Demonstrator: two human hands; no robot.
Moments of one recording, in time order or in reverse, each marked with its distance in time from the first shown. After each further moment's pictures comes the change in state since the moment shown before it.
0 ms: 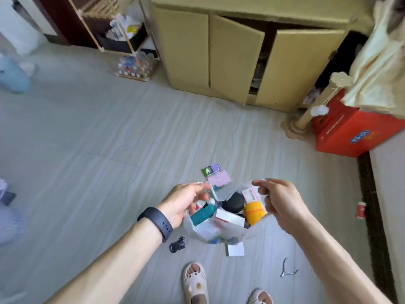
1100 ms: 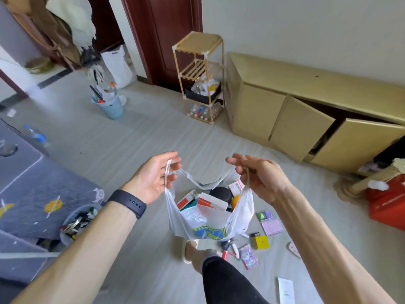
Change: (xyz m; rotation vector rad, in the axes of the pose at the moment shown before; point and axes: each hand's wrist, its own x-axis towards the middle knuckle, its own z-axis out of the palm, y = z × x) left_hand -0.237 0.236 -0.398 -0.297 0.192 0.189; right_hand -0.204 -0.308 0.333 0.274 -0.588 -0.033
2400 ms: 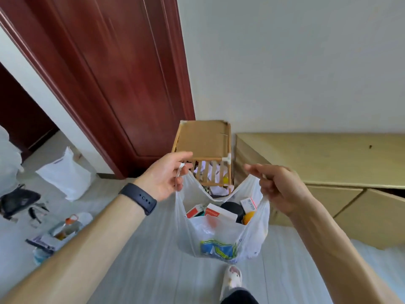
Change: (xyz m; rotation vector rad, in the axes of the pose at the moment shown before) left_hand 0.688 0.697 -0.106 0.332 -0.375 0.069; right_hand 0.713 -0.384 0.331 0.063 0.432 -0.298
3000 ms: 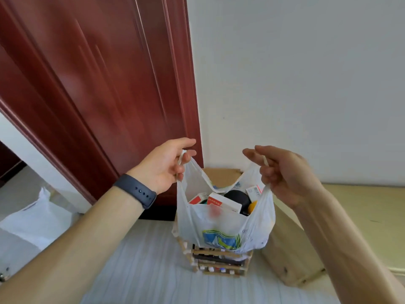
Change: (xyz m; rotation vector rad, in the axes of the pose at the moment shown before) left_hand 0.245 0.246 -0.068 0.012 -0.018 0.106; right_hand 0.266 -0.169 0.154 0.057 0.010 -0.119
